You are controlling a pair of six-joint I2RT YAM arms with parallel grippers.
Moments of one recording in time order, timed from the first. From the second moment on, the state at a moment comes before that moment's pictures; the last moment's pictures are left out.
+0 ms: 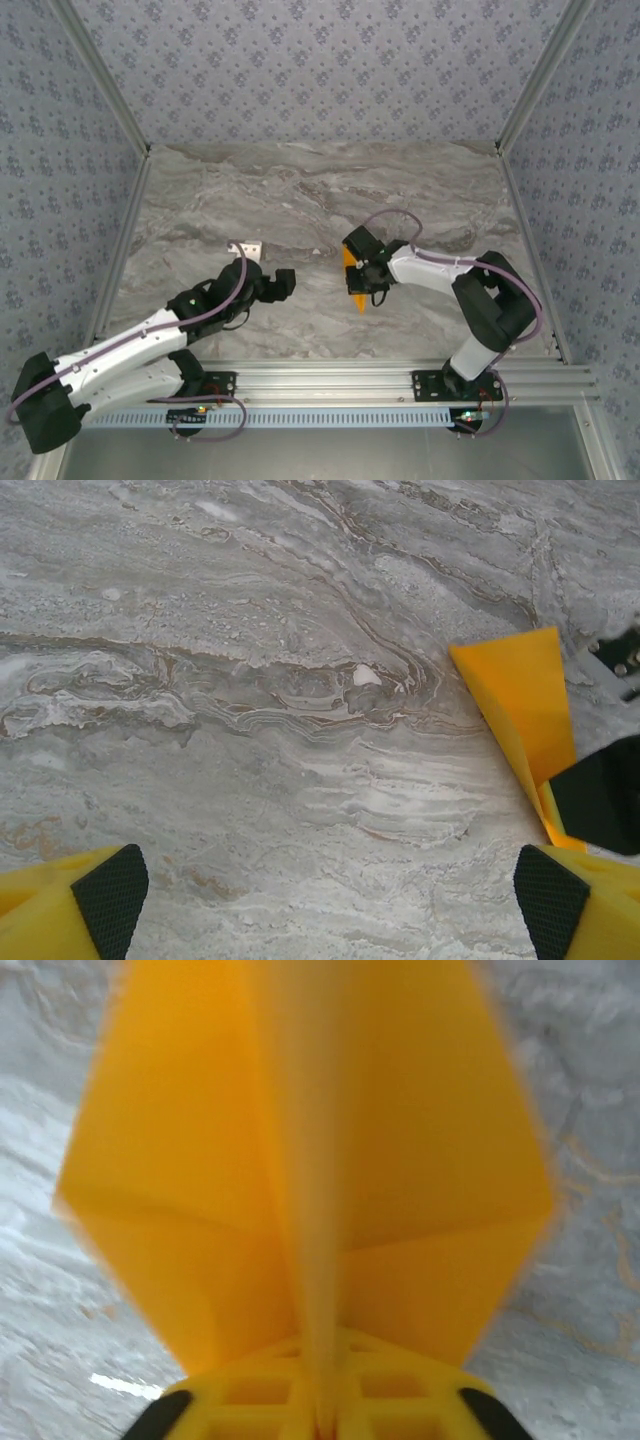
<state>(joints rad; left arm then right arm) -0.90 0.88 0.56 -0.33 -0.33 -0.64 0.69 1.64 0.91 -0.52 -0.05 0.57</state>
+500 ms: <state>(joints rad) -0.90 0.86 0.57 -0.38 -0.30 -0.57 0.44 1.96 1.56 -0.76 -0.04 0.35</state>
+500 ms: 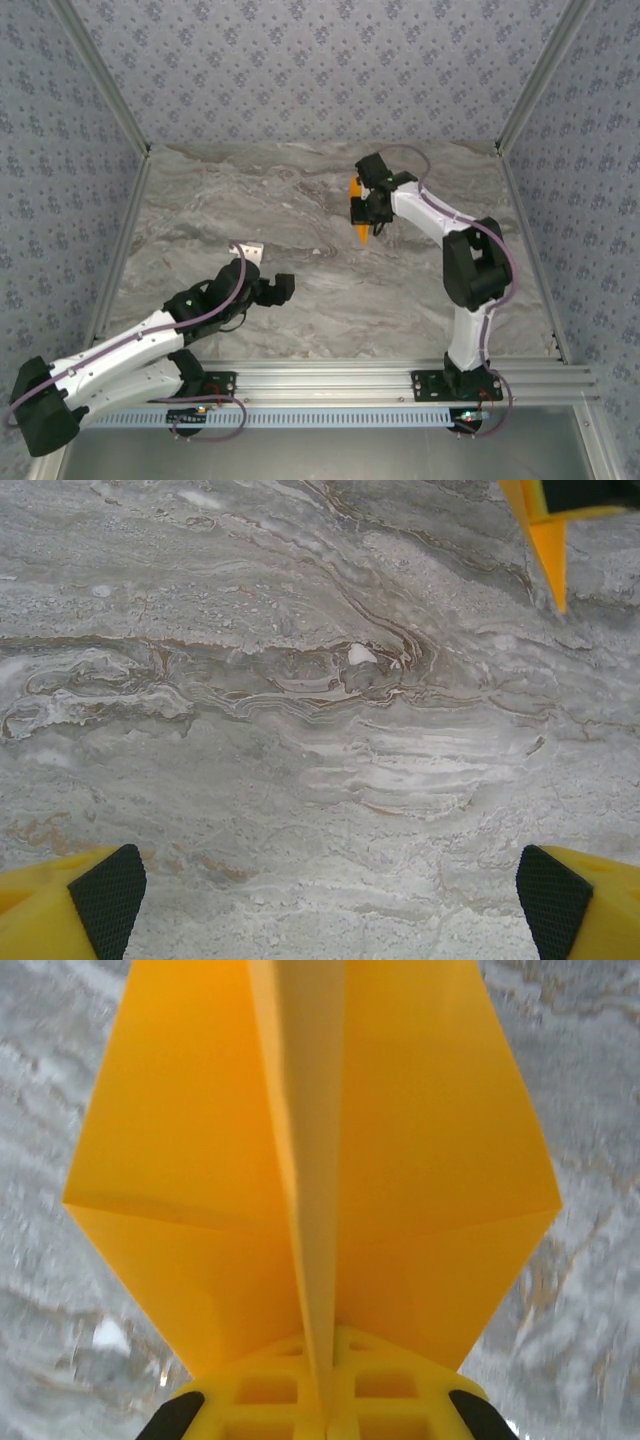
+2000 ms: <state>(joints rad) -0.61 0.92 0.61 -0.39 -0.09 -0.56 0.46 2.14 1.80 -0.99 0.02 0.29</state>
